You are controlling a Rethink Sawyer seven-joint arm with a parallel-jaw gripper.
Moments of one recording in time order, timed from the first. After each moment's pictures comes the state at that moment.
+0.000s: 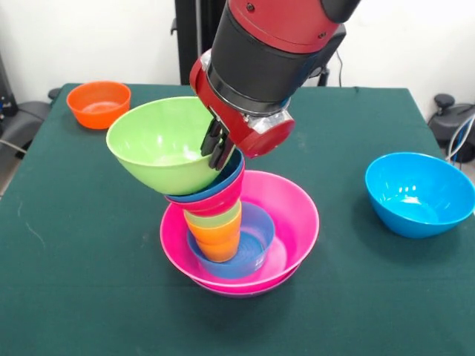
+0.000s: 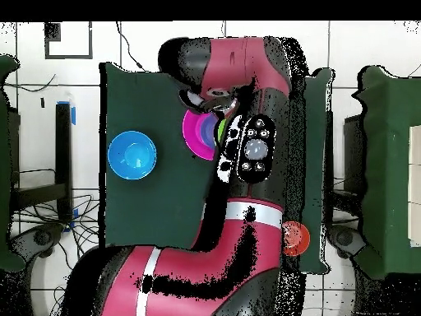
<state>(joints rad) -0.12 -0.31 -0.12 0.70 -0.23 1.36 2.56</state>
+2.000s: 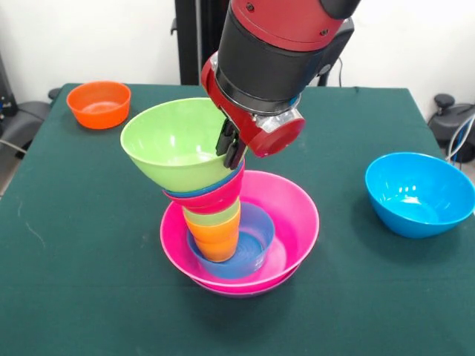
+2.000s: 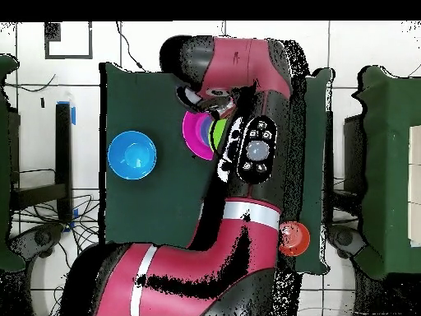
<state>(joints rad) -0.11 -0.28 -0.18 0.70 -0.09 1.36 2.56</state>
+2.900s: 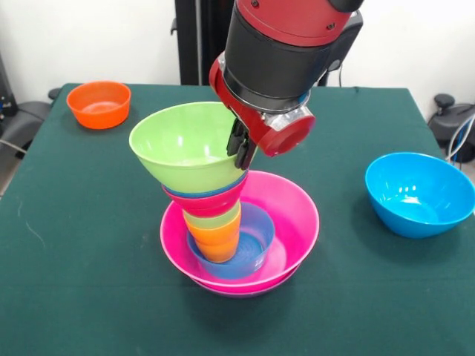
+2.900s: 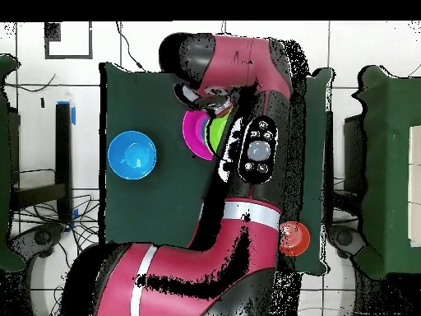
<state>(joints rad) -0.11 -0.28 -0.18 0.70 -0.05 1.36 2.56</state>
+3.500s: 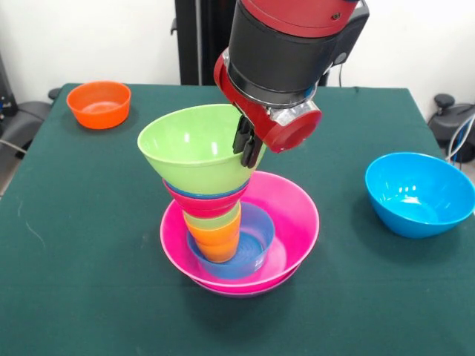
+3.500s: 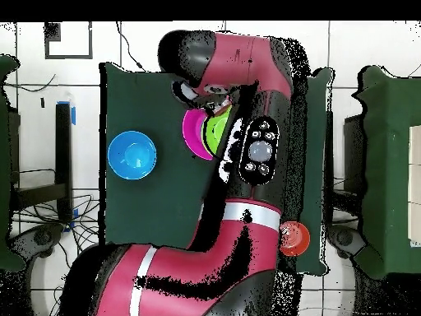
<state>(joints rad) -0.11 -0.29 -0.18 0.70 -0.03 1.36 2.56</state>
